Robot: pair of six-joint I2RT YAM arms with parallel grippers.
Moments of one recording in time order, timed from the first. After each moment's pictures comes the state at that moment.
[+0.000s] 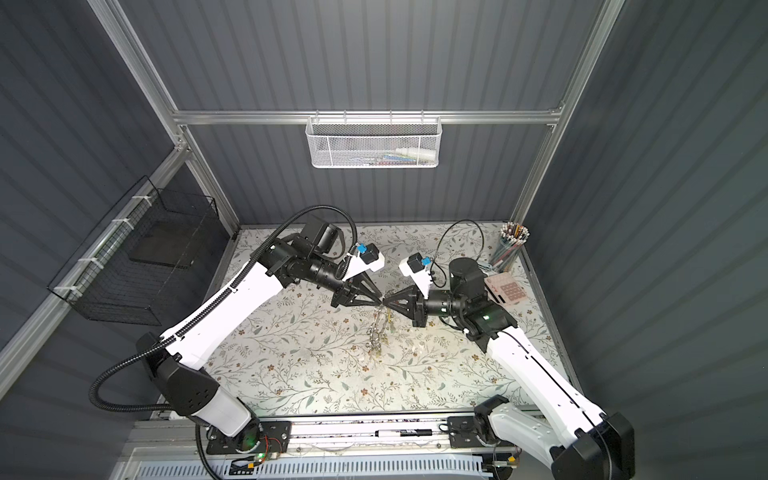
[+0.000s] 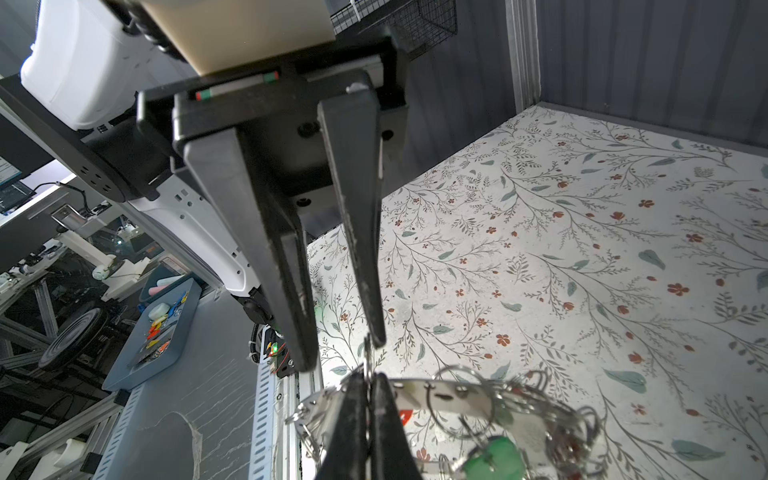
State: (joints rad) left arm -0.70 1.62 1.74 -1.05 0.88 0.55; right arm 0.44 1.04 0.87 -0.18 -0.94 0.13
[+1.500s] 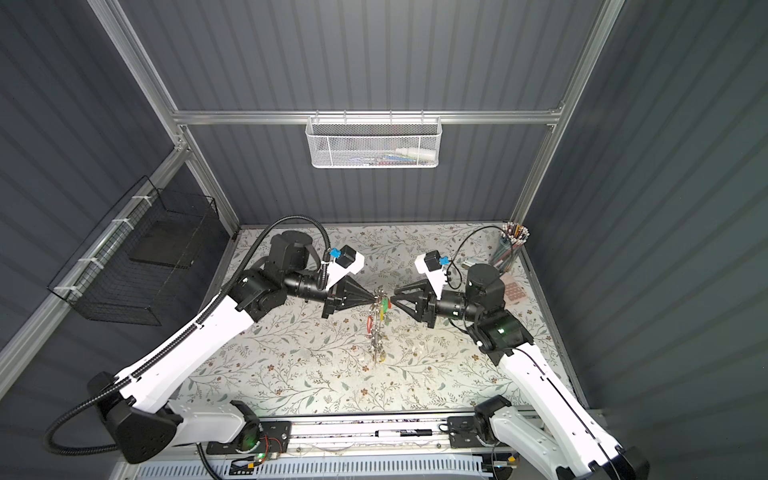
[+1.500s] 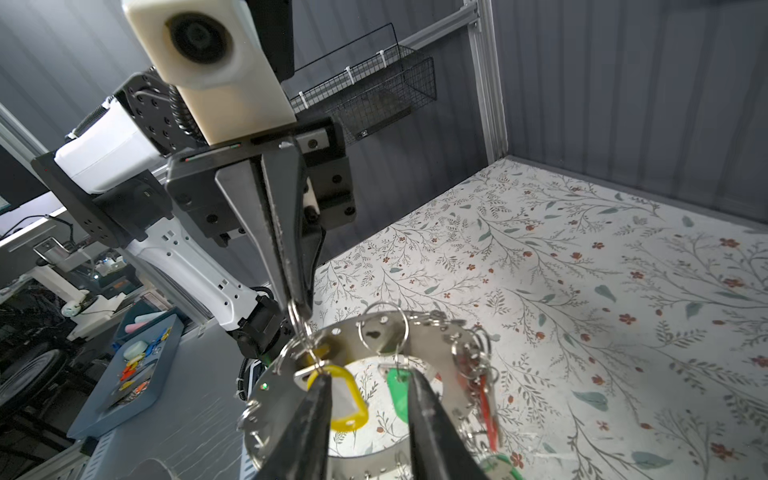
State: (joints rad) left arm -0.70 1.28 1.27 -0.43 0.93 0.18; right arm 0.40 0.90 0.83 -0.10 -0.90 0.23
